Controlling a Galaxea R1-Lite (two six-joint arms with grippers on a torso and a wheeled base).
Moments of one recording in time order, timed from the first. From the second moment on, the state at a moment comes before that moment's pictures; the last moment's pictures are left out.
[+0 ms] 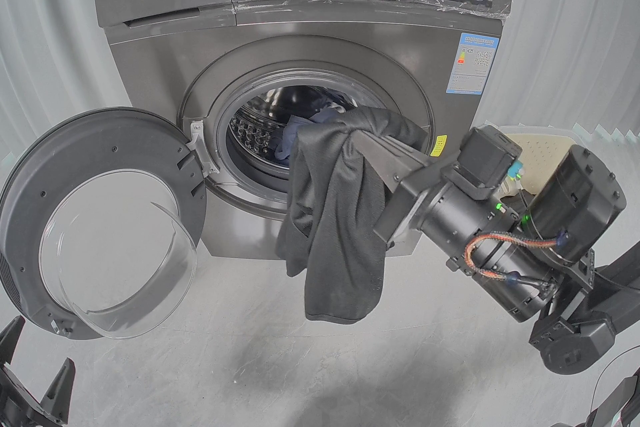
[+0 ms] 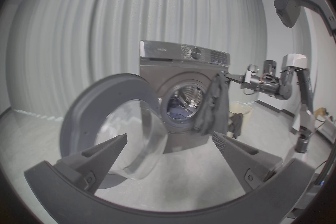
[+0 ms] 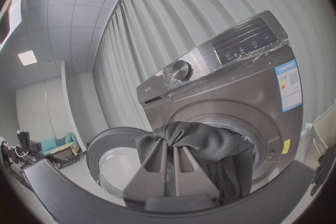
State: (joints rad) left arm -0.01 0.15 -0.15 -0.08 -0.18 0.01; right arm 0.88 1.77 -0.72 -1.38 -0.14 0.09
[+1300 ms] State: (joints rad) left arm -0.47 1.30 -0.47 -0.50 -0.43 -0.09; right arm 0.85 2.04 -1.03 -1.39 -0.18 0.12
